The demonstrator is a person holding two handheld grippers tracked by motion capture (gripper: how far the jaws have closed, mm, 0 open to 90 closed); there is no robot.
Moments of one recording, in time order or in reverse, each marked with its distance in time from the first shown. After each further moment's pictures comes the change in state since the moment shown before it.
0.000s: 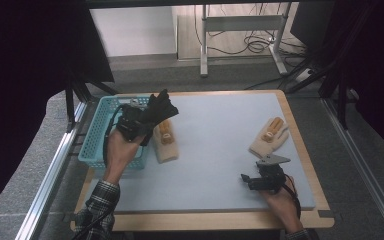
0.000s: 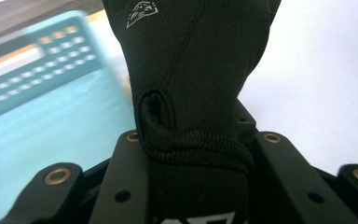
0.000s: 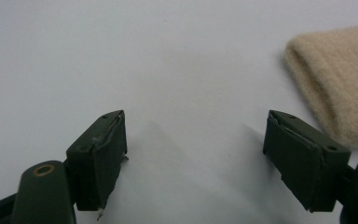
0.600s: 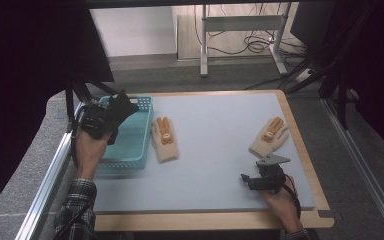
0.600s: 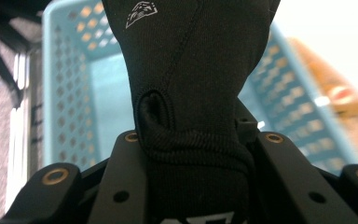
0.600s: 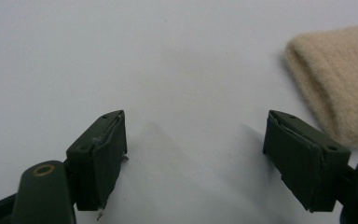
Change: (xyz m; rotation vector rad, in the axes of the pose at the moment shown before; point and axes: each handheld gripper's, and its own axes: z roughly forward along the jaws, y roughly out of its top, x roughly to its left) left arm 0.092 -0.042 -0.003 0.092 0.164 -0.182; right arm 0.000 0.000 0.000 0.000 0.000 0.000
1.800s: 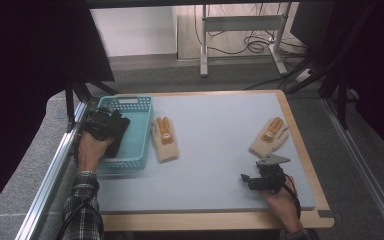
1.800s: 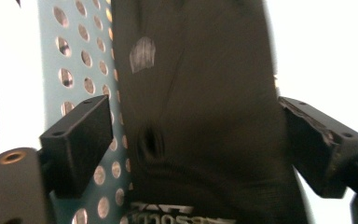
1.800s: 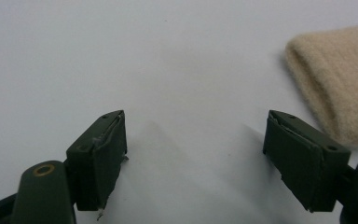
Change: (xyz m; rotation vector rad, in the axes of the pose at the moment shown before) left arm 0.022 -0.005 0.063 0.214 0.098 0.006; right arm 0.000 0.000 0.000 -0.001 0.000 0.000
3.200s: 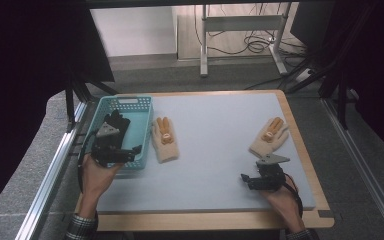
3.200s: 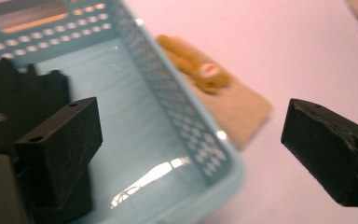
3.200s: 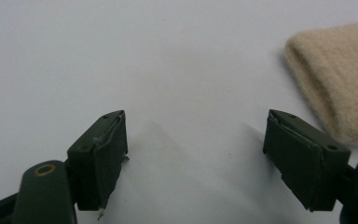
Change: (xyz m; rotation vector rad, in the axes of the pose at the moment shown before) left arm -0.086 -0.082 -0.097 -0.448 -0.365 0.171; right arm 0.000 0.001 0.000 0.010 -0.003 0.017
